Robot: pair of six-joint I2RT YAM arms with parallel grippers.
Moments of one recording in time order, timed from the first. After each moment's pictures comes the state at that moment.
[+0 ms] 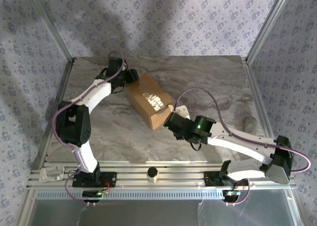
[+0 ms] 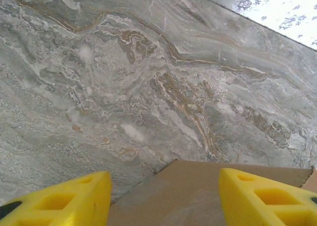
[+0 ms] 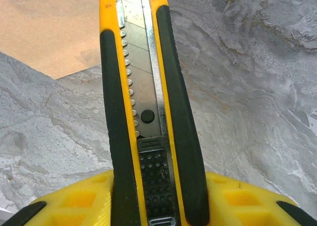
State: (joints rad) left arm -0.31 1.80 1.40 -0.32 0.09 -0.58; right arm 1.09 1.26 1.08 -1.00 0.46 0.69
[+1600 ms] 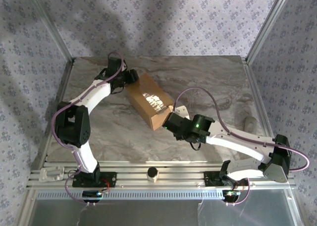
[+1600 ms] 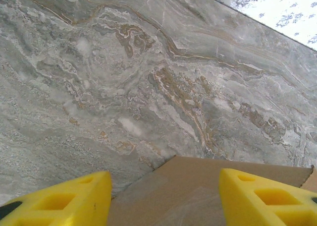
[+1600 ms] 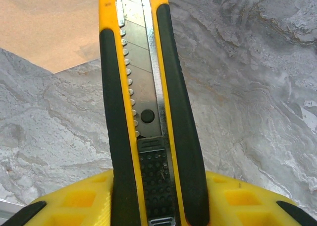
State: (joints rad) left arm -0.30 1.79 1.39 -0.33 0.11 -0.59; right arm 1.11 1.28 1.12 -1.07 0.46 0.71
